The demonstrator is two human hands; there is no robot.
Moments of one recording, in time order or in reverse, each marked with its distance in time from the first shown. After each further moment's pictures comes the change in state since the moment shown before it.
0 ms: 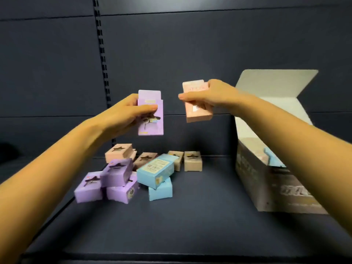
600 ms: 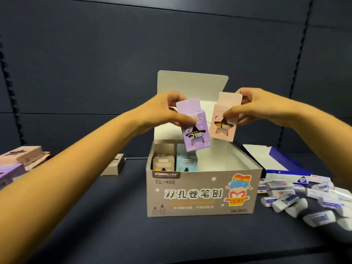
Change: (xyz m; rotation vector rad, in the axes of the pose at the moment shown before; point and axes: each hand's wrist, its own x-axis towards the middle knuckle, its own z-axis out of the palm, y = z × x) left_hand 0.092 0.056 0.235 0.175 -0.221 0.165; right_hand -0.091 0.167 -0.208 -0.083 -0.016 0.138
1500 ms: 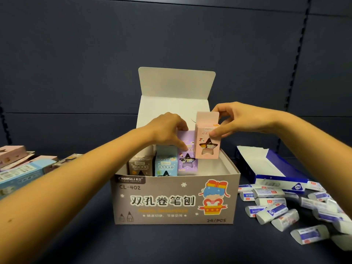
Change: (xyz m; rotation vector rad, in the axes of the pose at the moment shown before) left_hand 0.056 -0.029 0.063 0.776 -0.085 -0.006; right_hand 0.025 0.055 -0.008 -0.063 -0.299 -0.157
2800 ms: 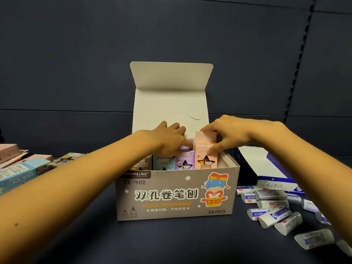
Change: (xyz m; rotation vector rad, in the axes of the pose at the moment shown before) left_hand 0.003 0.003 0.017 0.575 -0.259 0.169; right_hand 0.025 0.003 0.026 -0.714 -0.127 0.034
